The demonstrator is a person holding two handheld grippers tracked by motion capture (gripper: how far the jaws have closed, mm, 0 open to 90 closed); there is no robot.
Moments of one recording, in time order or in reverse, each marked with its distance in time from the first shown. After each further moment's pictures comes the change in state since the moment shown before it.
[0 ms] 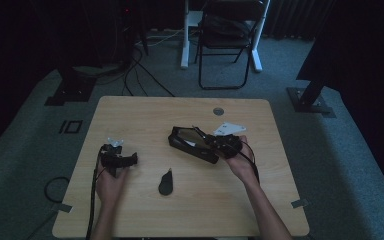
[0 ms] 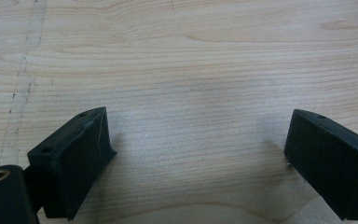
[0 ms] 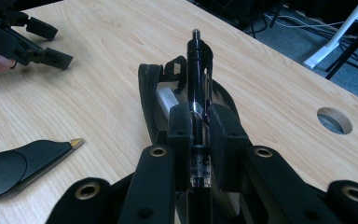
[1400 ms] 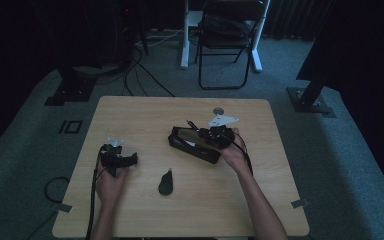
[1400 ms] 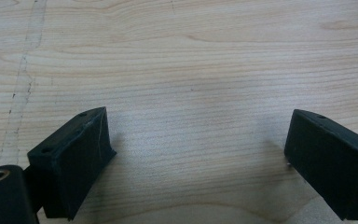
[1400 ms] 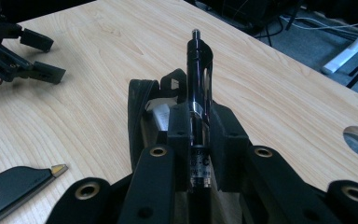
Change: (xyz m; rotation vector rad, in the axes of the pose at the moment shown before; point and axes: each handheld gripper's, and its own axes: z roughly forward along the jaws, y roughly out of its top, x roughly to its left) left arm 0.000 0.000 0.000 -0.002 0.000 -0.001; right arm -0.020 0.007 0.040 -0.015 0.066 0.025
